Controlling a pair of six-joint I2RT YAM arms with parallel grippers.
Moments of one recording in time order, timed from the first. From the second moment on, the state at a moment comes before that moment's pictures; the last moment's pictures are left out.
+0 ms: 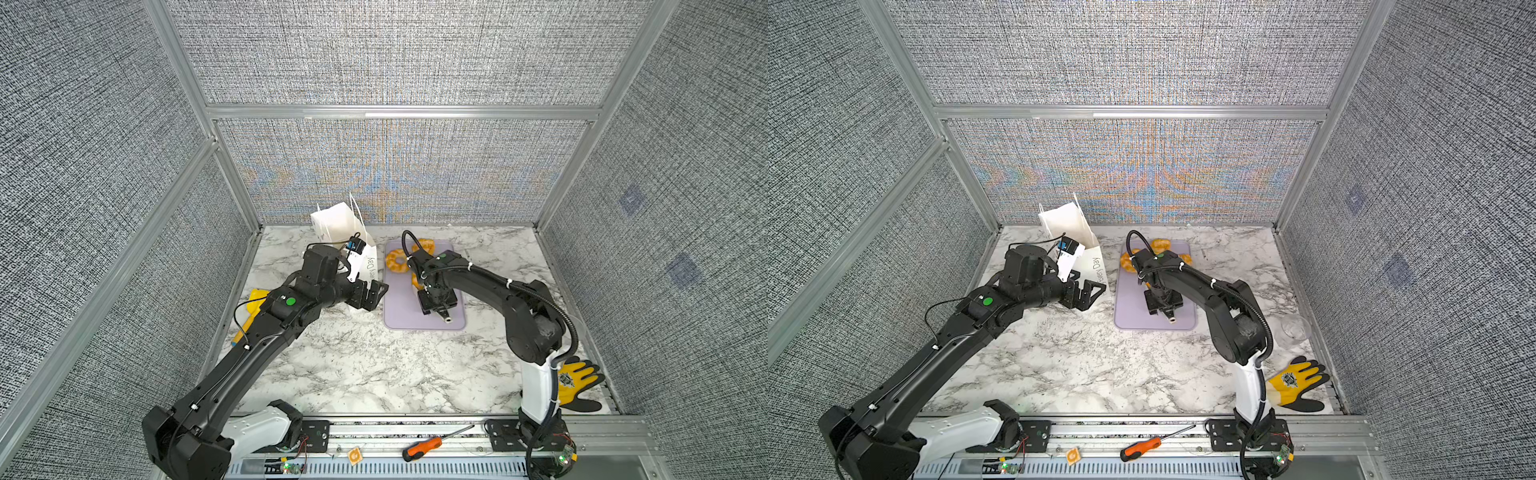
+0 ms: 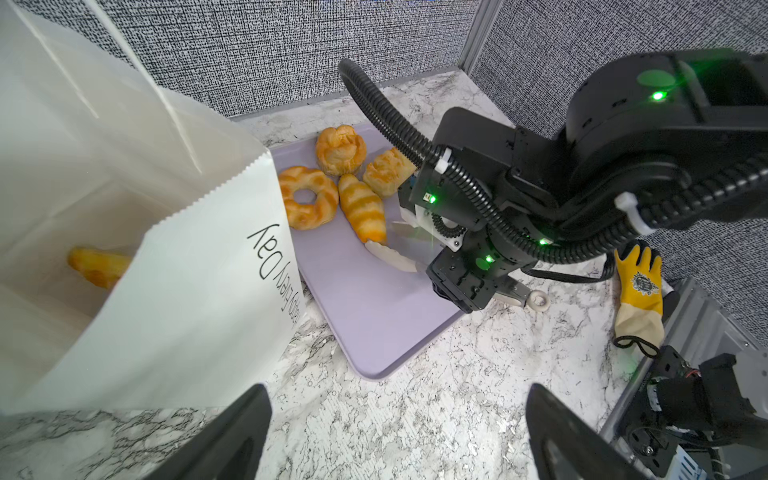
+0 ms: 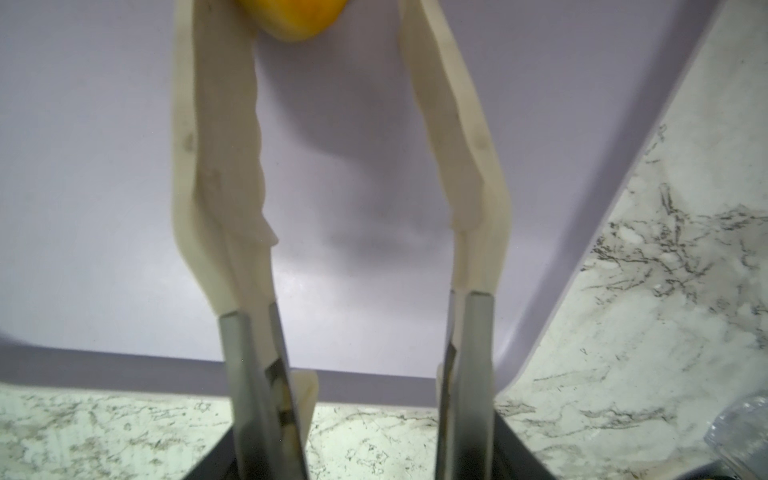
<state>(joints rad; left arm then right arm) -0.56 1.15 1.15 -0.59 0.26 -0.13 0.63 2.02 1.61 -1.12 0.19 0.36</state>
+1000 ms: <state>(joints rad) -0.56 1.17 1.16 -0.59 0.26 -0.11 0.62 2.02 1.65 -1.08 0.19 0.50</state>
